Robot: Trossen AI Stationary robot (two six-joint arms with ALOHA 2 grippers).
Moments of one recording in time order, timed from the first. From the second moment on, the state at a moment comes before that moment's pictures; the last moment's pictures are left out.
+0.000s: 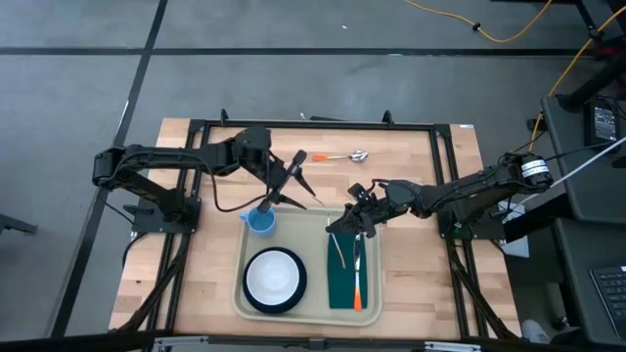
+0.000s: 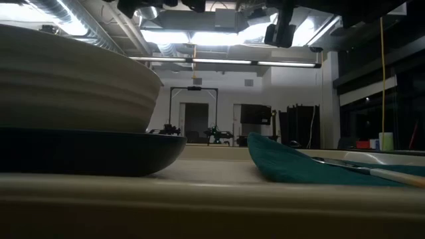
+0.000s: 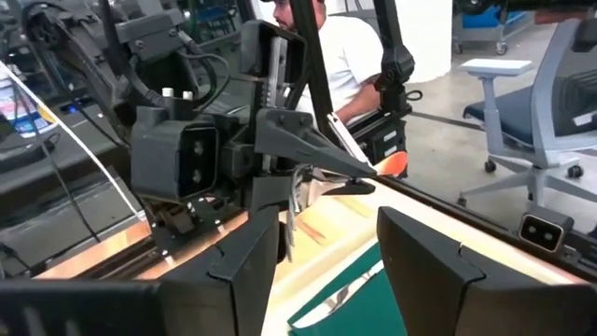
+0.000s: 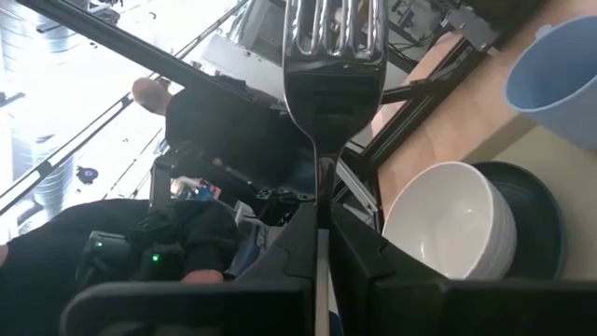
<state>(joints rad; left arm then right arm) 0.21 1.35 1.01 0.12 0.73 0.41 0.15 1.40 0.72 0.67 -0.22 1.07</state>
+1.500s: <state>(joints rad) 0.18 1.38 1.01 0.19 0.65 0.30 0.15 1.40 0.72 0.66 -0.21 1.07</state>
